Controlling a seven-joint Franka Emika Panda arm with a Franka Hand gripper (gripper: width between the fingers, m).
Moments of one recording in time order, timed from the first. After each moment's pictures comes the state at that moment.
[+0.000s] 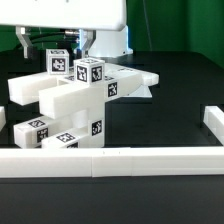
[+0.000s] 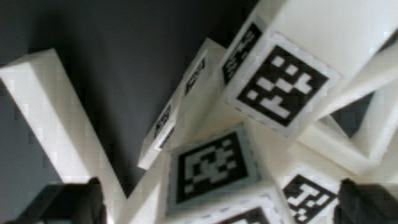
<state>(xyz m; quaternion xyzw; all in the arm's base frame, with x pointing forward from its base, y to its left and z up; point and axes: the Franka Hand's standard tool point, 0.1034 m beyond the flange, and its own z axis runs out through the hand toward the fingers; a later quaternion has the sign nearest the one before) 0.541 -0.112 0.116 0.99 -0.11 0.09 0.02</state>
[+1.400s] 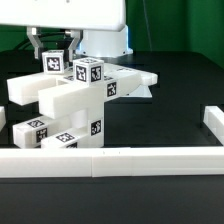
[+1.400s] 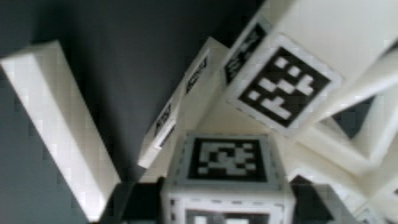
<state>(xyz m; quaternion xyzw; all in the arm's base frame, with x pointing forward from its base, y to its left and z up) 0.541 -0.113 0.116 0.98 -0.18 0.09 0.02</state>
